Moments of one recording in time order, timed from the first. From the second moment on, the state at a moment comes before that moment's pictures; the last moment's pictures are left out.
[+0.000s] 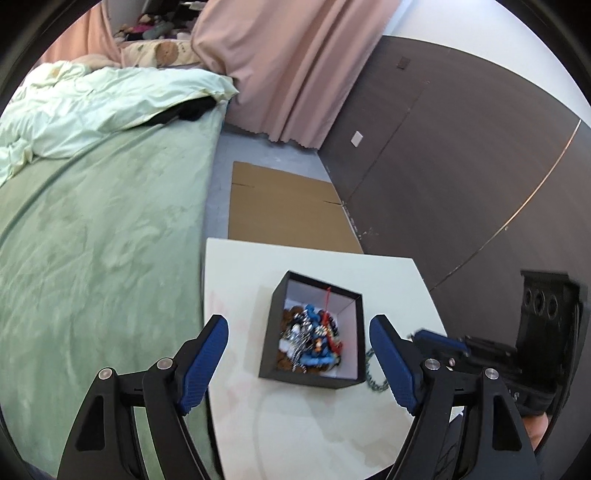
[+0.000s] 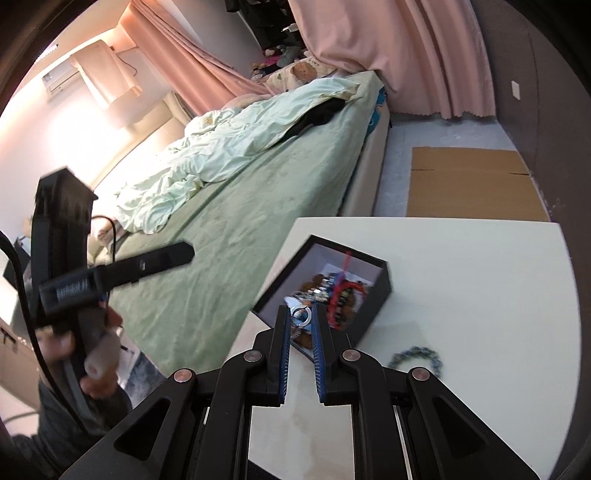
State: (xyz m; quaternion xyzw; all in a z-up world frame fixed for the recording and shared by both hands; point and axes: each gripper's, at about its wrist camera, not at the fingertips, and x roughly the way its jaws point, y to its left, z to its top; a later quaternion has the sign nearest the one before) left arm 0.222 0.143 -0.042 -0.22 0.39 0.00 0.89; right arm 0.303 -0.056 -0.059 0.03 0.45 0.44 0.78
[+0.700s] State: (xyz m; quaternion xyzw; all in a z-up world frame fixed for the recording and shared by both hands) left arm 0.191 0.140 -0.057 -0.24 0.38 -0.01 0.89; right arm 0.302 -0.074 -0.062 0.09 0.47 0.39 0.79
